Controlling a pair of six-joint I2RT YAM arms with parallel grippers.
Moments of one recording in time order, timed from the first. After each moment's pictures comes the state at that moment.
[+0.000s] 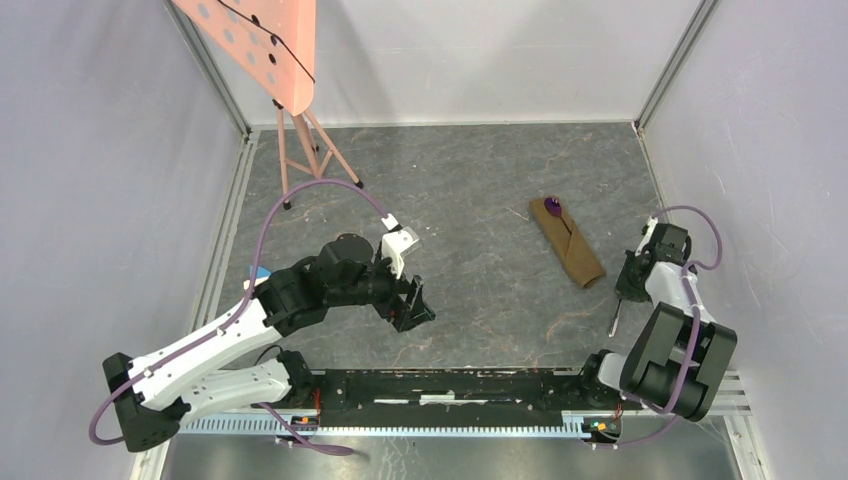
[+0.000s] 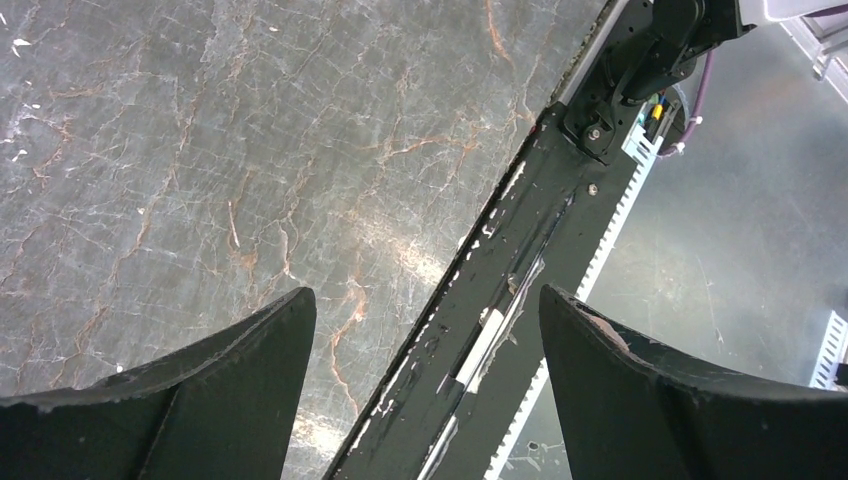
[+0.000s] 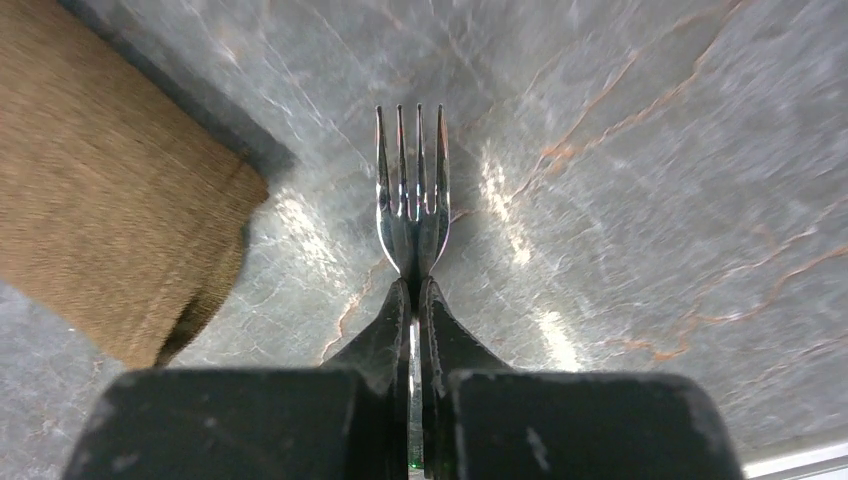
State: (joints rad) left arm -0.96 0.89 0.89 -0.55 0.22 -0.27; right arm -0.47 1.28 0.61 -0.49 -0.02 -0.01
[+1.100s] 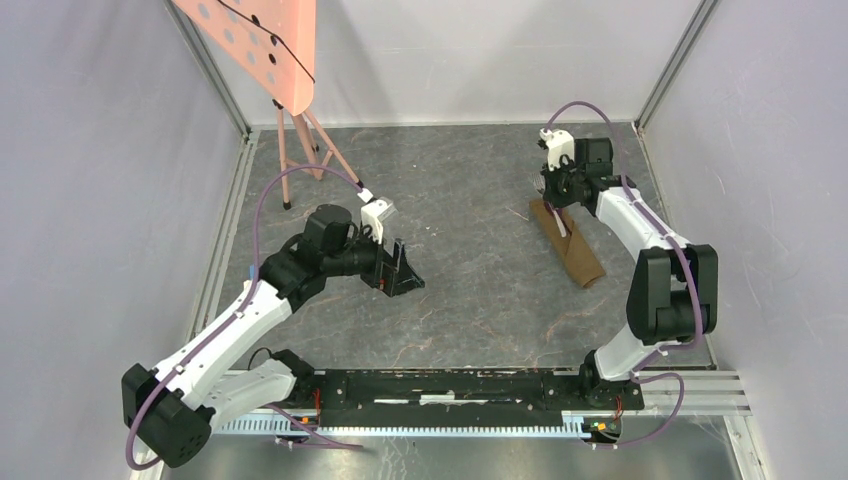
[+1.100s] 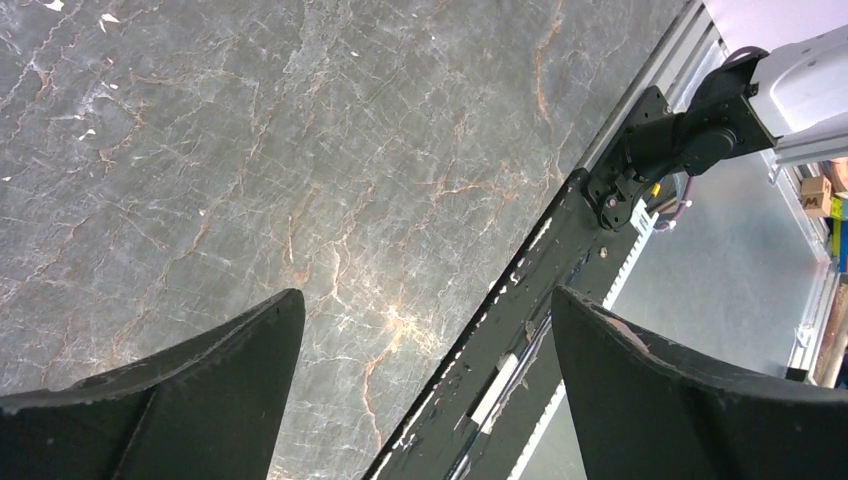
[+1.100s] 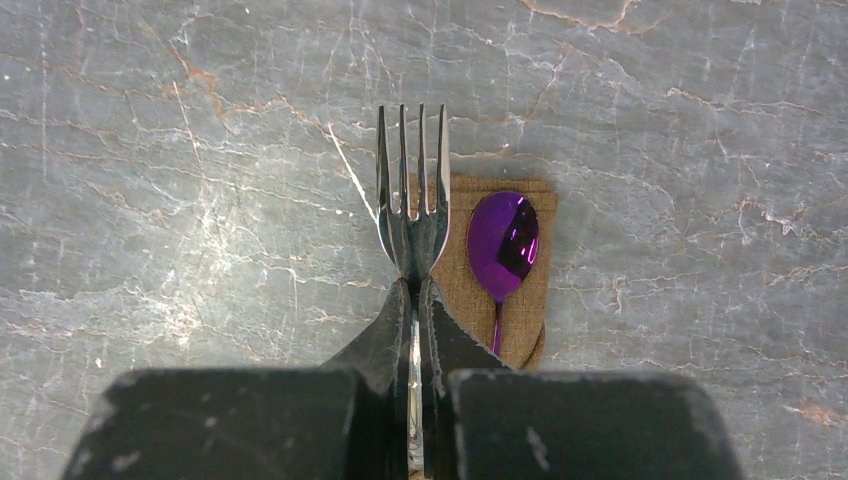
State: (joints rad) left arm -0.59 0.99 0.83 -0.44 0.50 -0.27; right arm 0.07 1.62 1.18 -0.35 -0.23 -0.29
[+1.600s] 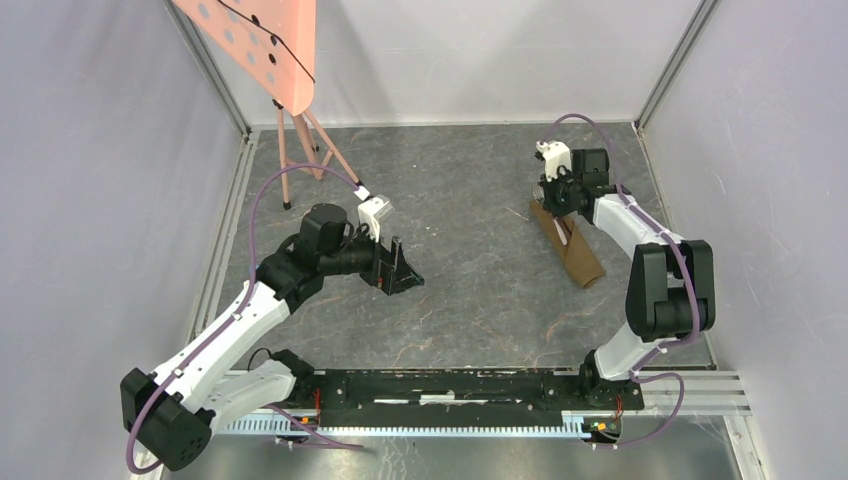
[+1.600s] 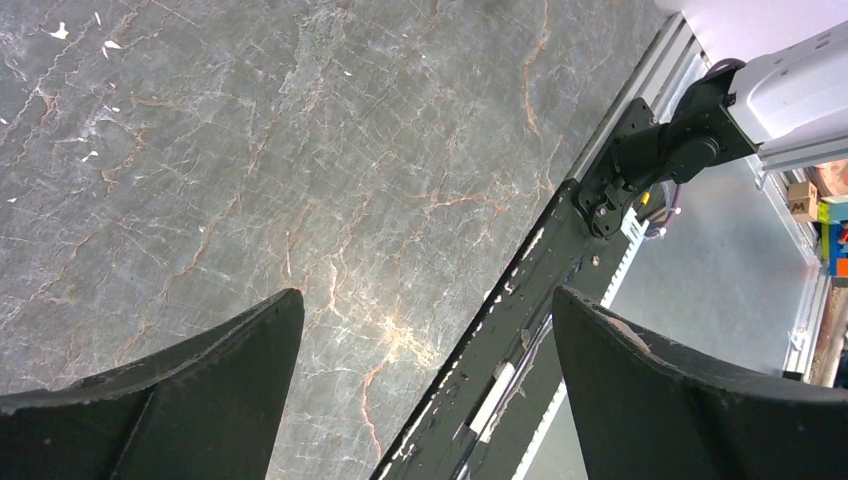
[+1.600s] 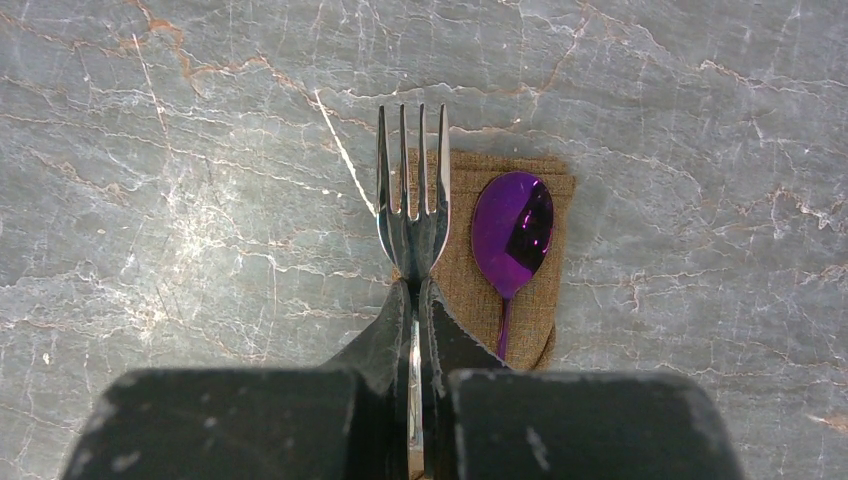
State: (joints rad) left arm -0.57 0.97 0.83 -0.41 0.53 -0.27; right arm 0.06 1.64 1.10 -0.27 -0.23 -0.34
